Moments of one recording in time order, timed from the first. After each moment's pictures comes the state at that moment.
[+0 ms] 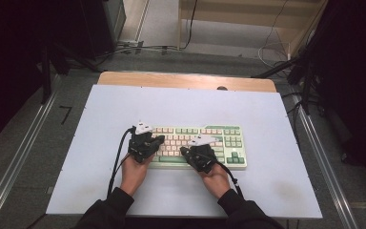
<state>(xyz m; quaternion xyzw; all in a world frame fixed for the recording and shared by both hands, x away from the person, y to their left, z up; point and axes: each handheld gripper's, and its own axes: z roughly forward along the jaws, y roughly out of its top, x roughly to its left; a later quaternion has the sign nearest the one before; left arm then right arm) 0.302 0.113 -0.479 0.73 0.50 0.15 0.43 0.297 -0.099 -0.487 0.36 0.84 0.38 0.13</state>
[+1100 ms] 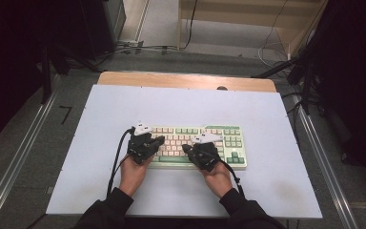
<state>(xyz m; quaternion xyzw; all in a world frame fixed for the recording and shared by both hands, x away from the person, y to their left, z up) 0.296 0.114 -0.475 0.74 0.50 0.15 0.43 0.299 -0.107 -0.478 0.37 0.83 0.40 0.13</state>
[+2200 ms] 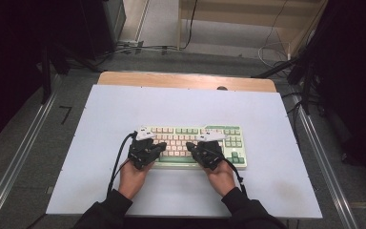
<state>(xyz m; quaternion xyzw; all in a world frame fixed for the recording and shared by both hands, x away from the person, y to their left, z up) 0.284 0.109 -0.477 0.76 0.48 0.13 0.42 0.302 -0.116 -0.474 0.38 0.82 0.40 0.14</state>
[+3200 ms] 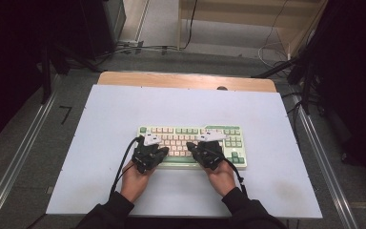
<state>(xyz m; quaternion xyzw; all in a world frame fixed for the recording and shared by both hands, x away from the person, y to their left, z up) 0.278 0.096 -0.485 0.78 0.46 0.14 0.39 0.302 -0.117 -0.474 0.38 0.82 0.40 0.14</state>
